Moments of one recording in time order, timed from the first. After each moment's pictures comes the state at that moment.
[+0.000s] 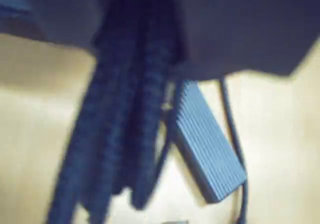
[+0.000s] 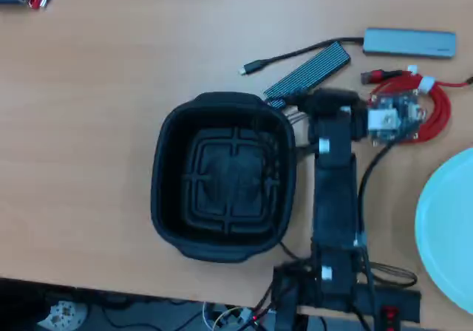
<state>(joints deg) 83.4 104.0 73.7 84.6 9.1</state>
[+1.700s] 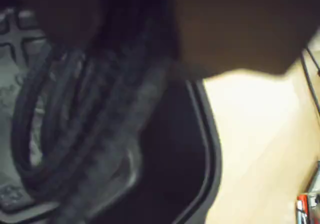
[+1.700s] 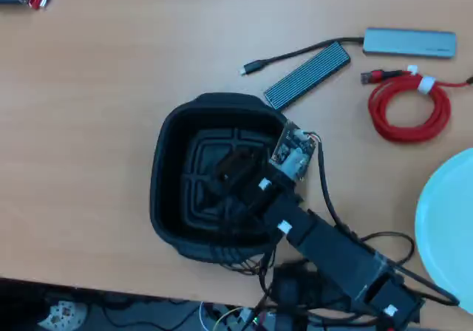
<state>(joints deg) 30.4 123.3 103.0 55.2 9.0</state>
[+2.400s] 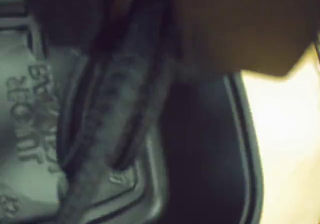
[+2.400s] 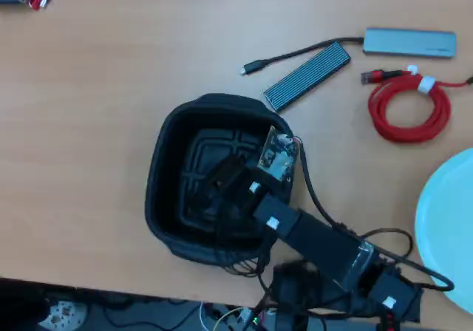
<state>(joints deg) 25.2 120.1 116.4 41.2 9.0</state>
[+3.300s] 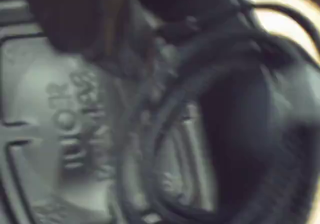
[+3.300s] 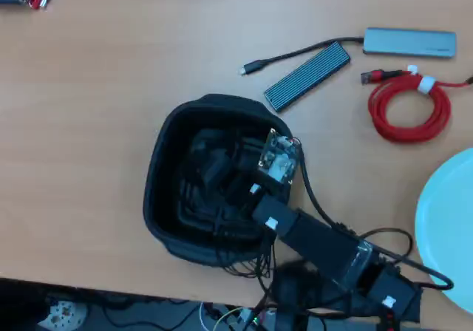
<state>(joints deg) 24.9 119.8 116.2 50.4 4.4</state>
